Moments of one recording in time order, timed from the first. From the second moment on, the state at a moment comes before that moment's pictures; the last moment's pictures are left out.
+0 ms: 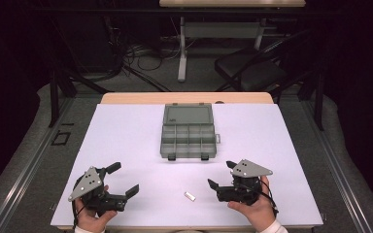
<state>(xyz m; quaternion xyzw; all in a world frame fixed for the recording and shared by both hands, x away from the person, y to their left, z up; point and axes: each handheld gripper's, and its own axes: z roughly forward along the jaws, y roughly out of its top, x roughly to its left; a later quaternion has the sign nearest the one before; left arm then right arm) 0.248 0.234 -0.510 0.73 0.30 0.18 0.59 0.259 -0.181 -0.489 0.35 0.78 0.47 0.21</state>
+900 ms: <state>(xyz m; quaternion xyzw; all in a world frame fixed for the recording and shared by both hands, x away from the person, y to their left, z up) 0.252 0.234 -0.513 0.73 0.31 0.16 0.59 0.281 -0.143 -0.484 0.32 0.81 0.45 0.19</state>
